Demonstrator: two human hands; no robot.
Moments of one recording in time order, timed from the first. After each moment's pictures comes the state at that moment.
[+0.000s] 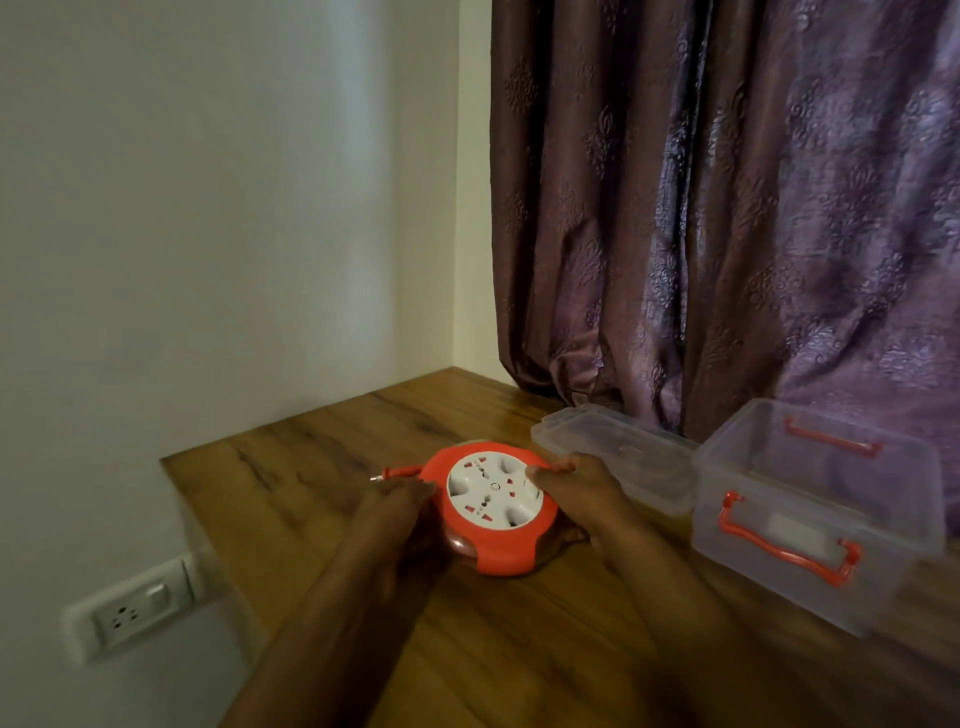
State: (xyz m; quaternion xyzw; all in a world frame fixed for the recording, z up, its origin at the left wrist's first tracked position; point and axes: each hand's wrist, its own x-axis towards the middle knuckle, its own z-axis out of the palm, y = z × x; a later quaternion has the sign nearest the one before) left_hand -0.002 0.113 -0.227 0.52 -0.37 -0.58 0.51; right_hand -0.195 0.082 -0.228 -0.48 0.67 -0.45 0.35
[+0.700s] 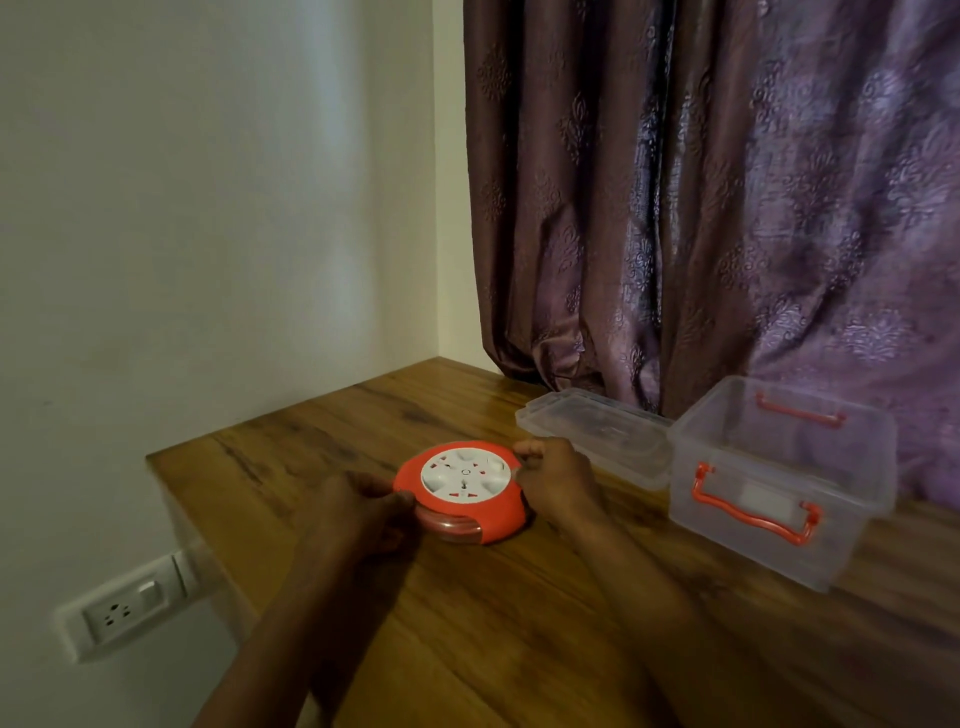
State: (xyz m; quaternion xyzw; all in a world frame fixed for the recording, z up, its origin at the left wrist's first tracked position) left_hand 0.022 0.112 -0.235 0.64 -0.51 -0.38 0.44; right_hand -0.180 0.094 -0.230 -0.56 0.68 -0.42 0.19
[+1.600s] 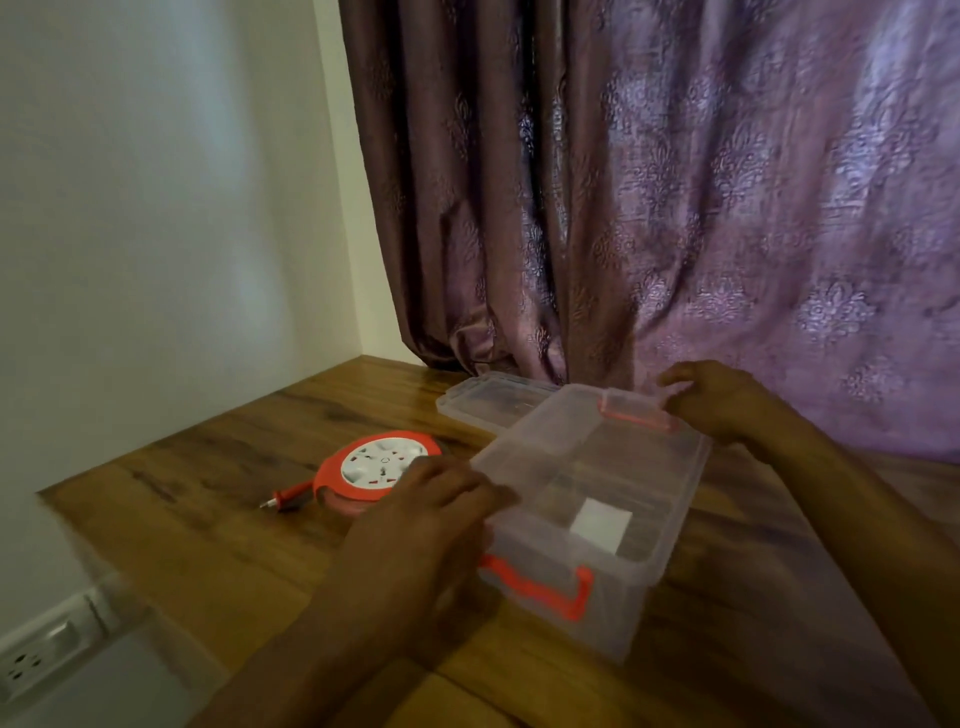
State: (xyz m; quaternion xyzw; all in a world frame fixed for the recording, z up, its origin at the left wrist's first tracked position) left_hand -0.049 0.216 -0.206 0.24 -0.92 0.05 0.32; right_hand -0.384 0.205 -0.152 -0.52 0.81 -0.28 0.05
